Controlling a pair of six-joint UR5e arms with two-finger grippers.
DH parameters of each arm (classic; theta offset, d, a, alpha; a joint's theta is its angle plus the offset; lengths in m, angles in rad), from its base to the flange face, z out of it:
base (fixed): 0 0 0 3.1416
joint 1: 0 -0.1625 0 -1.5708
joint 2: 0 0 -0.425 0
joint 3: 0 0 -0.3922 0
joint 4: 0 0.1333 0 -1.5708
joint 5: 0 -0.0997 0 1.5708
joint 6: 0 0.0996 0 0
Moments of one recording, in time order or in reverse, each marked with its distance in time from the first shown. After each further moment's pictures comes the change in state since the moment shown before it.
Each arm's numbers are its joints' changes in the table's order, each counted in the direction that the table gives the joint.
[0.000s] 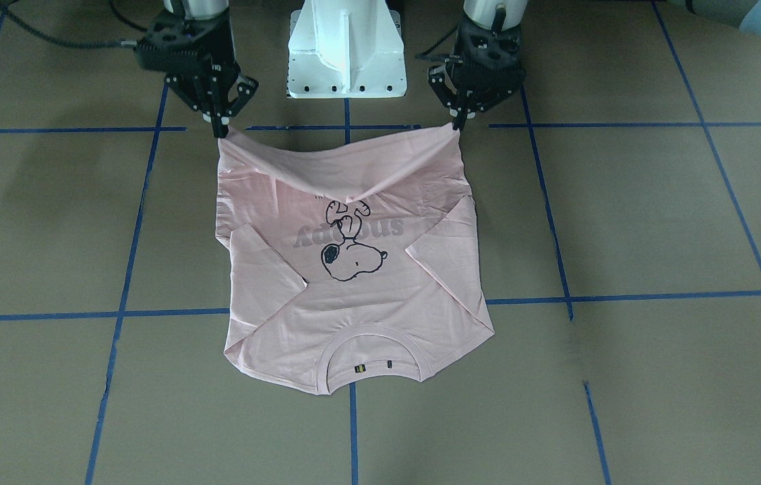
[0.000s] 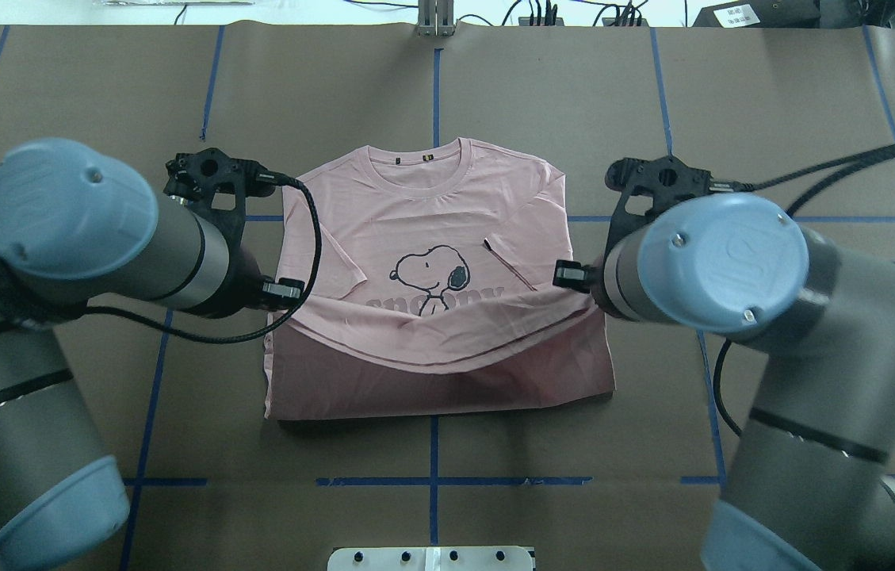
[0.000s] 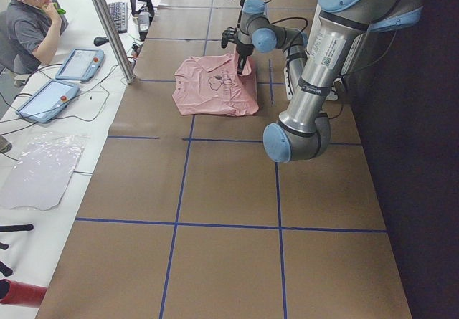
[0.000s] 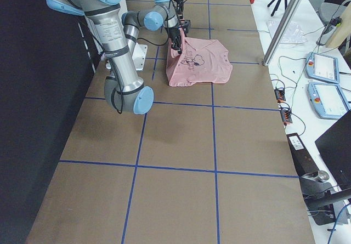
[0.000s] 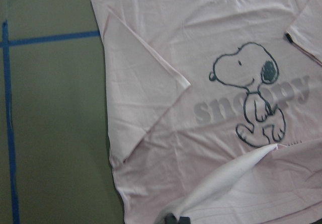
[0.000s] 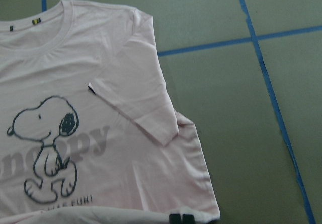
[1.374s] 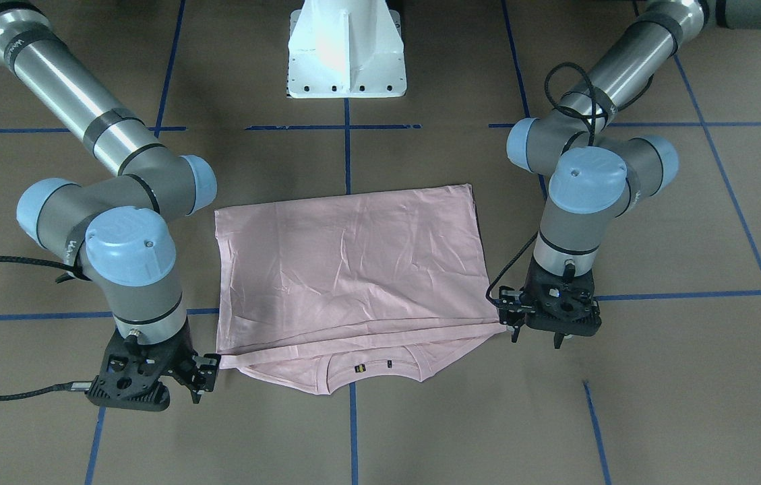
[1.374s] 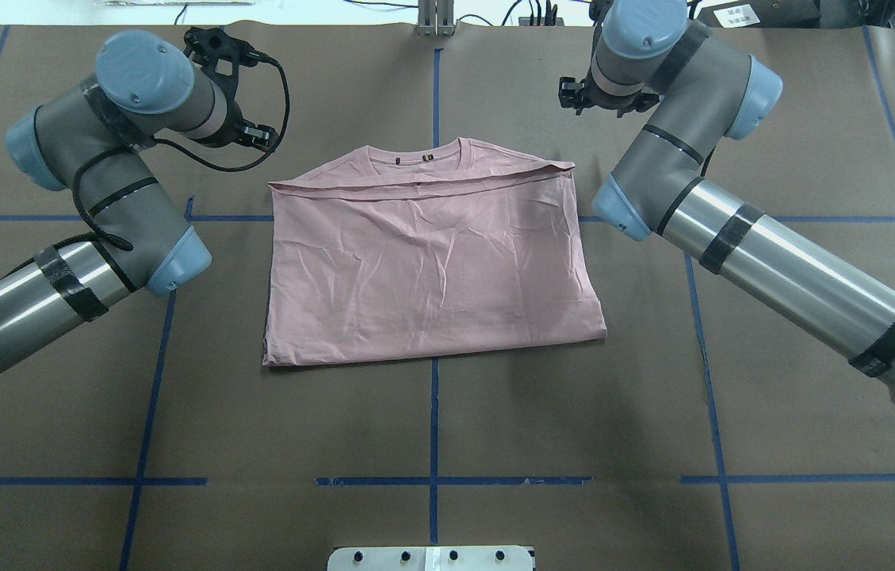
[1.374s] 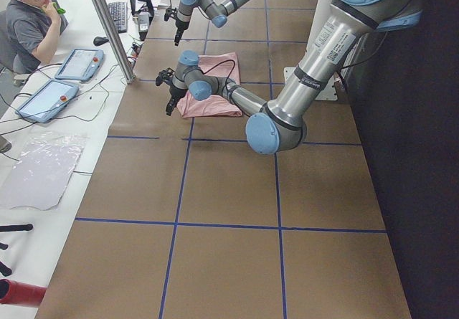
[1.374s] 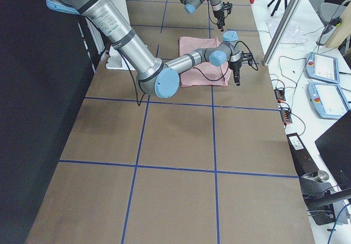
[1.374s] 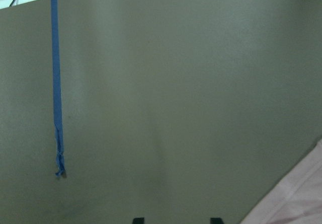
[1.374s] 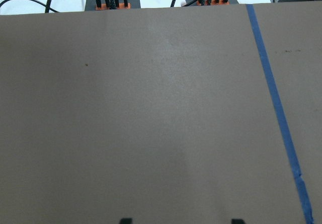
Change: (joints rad) left arm 0.251 -0.131 0.777 -0.634 -0.066 0.312; right arm -0.353 0.291 -1.025 0.683 -0.175 -0.380
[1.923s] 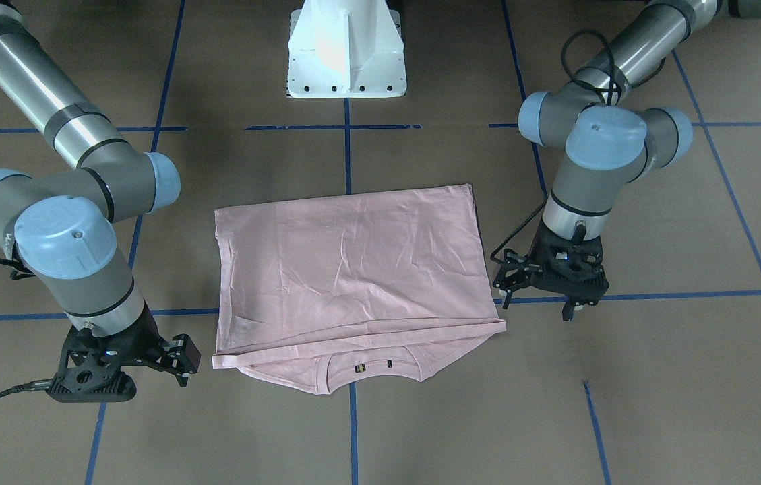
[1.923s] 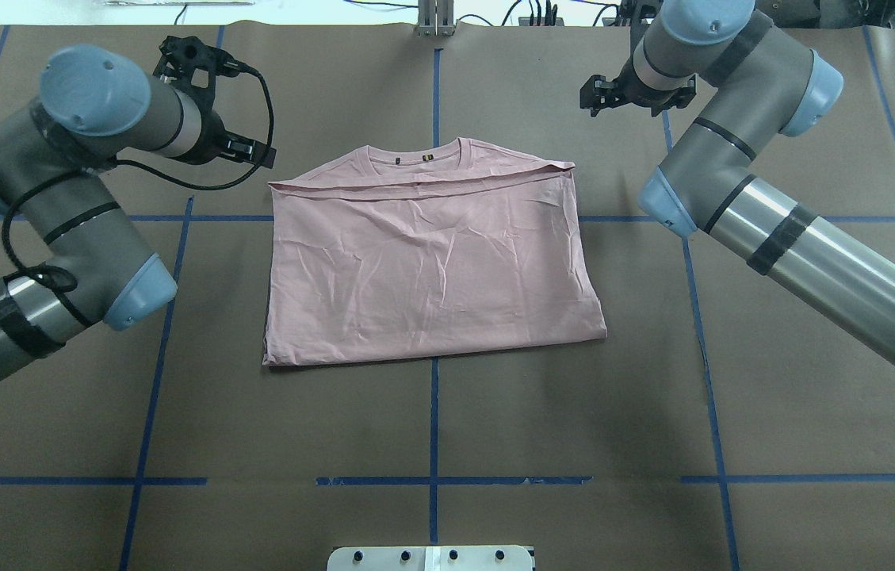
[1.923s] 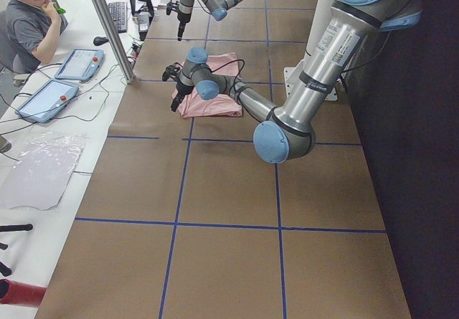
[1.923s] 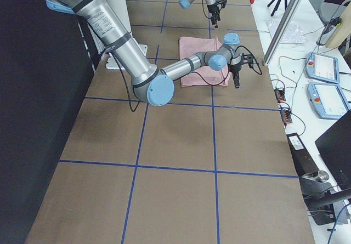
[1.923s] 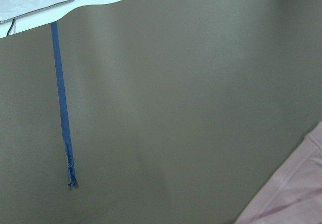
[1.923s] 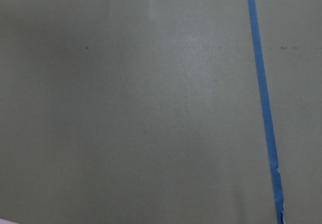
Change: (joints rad) left arm -0.031 0.139 -0.237 -0.004 0.044 -0.056; right arm -0.035 -0.106 0.133 0.018 -0.096 -0.082
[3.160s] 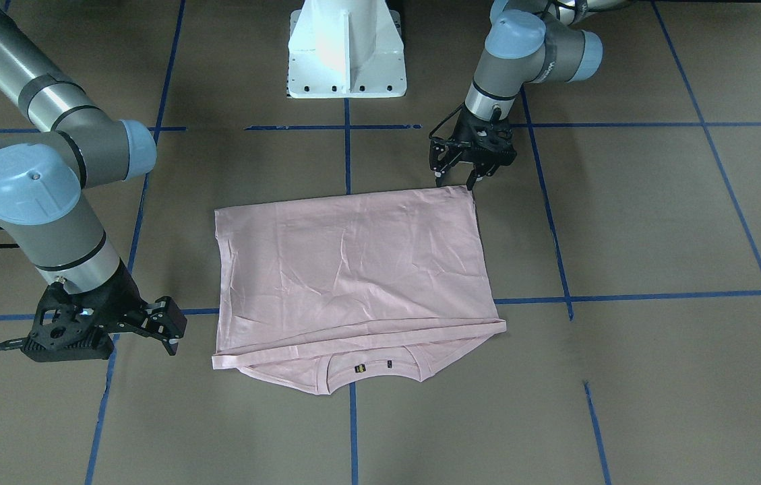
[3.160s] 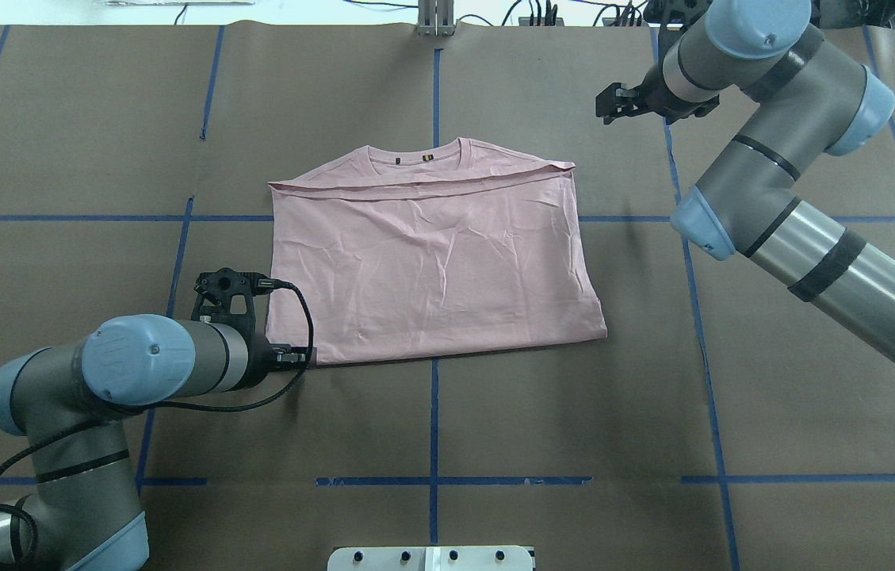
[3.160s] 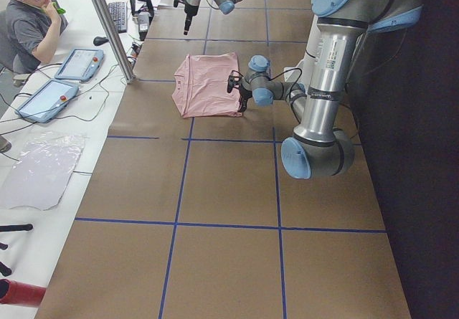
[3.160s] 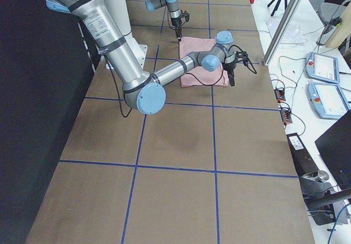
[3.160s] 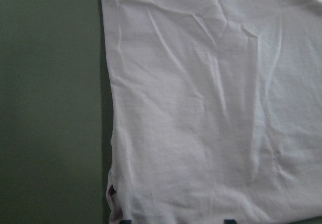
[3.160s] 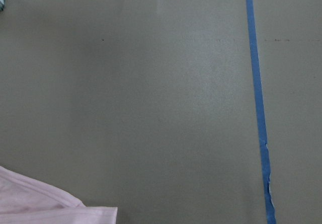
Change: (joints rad) left arm -0.418 0.227 -0.274 0.011 -0.161 -0.511; right arm -0.004 -0.096 0.160 -0.005 -0.023 0.001
